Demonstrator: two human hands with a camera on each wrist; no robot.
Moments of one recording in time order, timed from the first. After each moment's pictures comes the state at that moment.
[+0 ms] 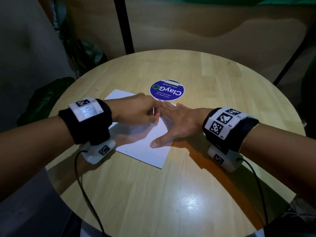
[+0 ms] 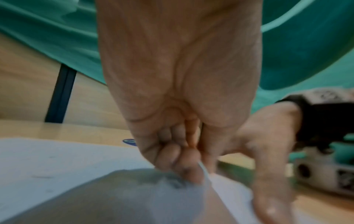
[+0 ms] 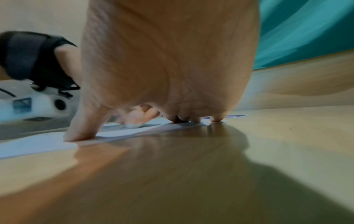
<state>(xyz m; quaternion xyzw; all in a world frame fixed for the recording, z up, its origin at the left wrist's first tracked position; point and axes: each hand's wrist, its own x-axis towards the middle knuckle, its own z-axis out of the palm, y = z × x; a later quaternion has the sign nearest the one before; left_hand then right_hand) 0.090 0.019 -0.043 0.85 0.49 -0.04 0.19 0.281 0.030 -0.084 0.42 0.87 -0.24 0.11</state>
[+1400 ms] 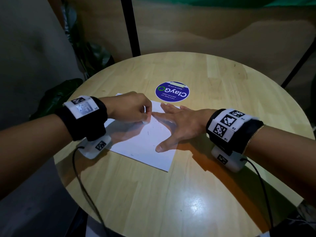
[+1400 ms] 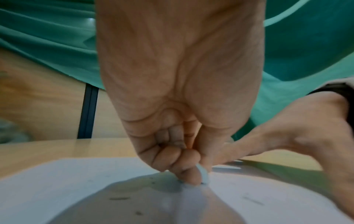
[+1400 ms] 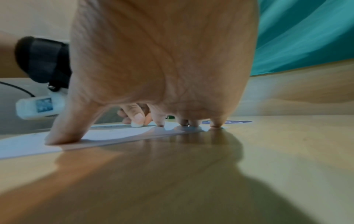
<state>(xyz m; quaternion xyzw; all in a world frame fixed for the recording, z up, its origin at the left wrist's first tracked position) 0.063 0.016 -0.034 0.81 0.57 -0.06 0.16 0.275 0.015 -0.059 0.41 0.87 -0.22 0.18</state>
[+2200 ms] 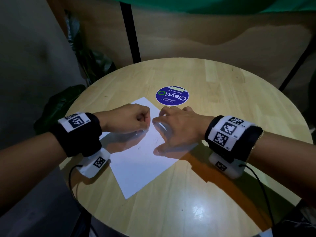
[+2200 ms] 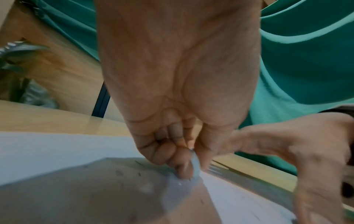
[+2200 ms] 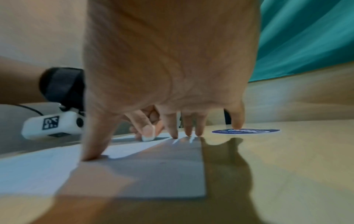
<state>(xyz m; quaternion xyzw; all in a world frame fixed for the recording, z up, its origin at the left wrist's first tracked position) 0.052 -0.006 -0.040 0.77 0.58 0.02 0.27 0.268 -0.003 -0.059 0.41 0.90 -0.11 0.09</state>
